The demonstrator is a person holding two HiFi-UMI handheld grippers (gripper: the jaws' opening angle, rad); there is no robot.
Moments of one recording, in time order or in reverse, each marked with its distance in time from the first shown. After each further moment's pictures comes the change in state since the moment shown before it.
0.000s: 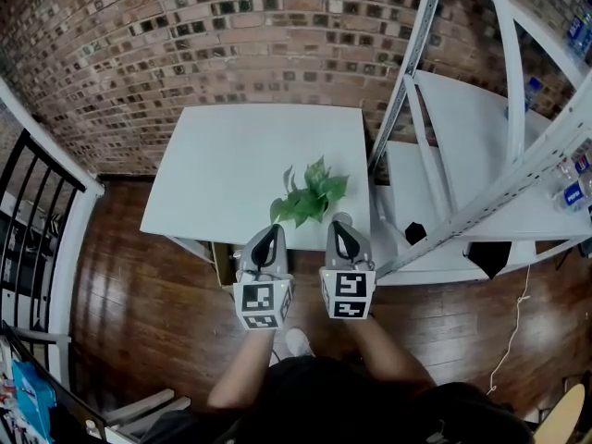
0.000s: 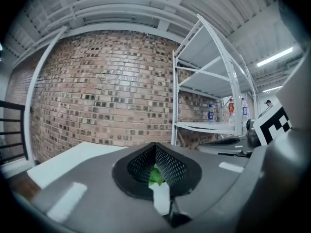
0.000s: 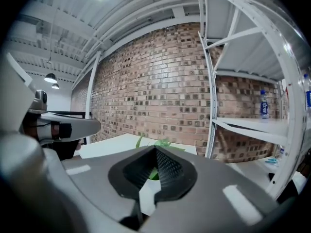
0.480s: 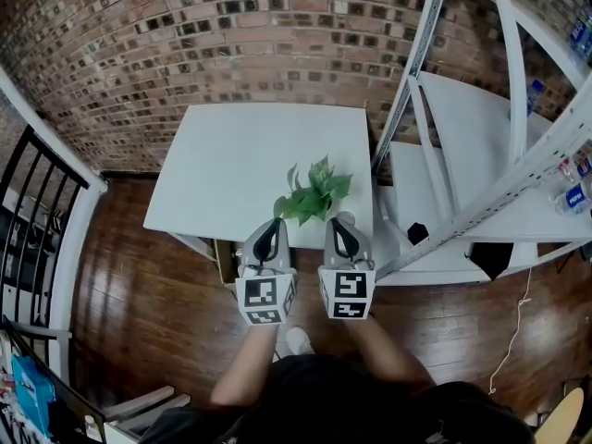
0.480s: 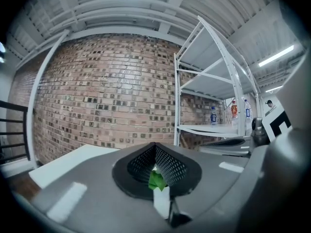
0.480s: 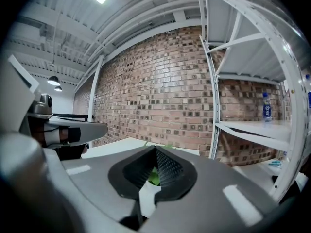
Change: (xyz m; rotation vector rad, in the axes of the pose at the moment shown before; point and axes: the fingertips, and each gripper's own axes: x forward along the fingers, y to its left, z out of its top) left arm 0.000 0.002 0.013 -0.002 -0.034 0.029; right arm -0.005 0.012 0.018 0.005 -0.042 0.029
